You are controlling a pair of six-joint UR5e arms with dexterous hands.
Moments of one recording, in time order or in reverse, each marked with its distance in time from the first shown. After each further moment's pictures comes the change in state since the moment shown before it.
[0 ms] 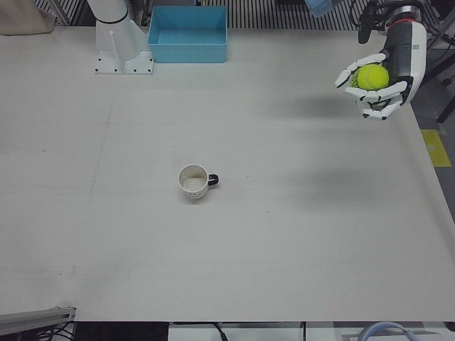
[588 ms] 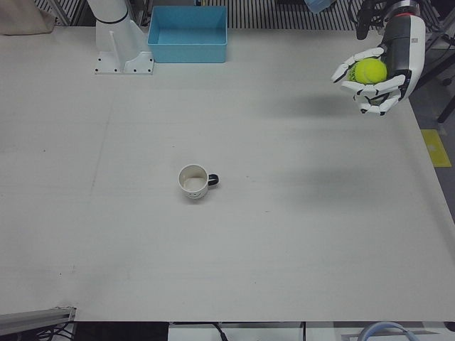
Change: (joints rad) left arm -0.001 -0.002 -0.040 0.015 0.000 0.004; right arm 0.000 0.000 0.001 0.000 0.000 0.000
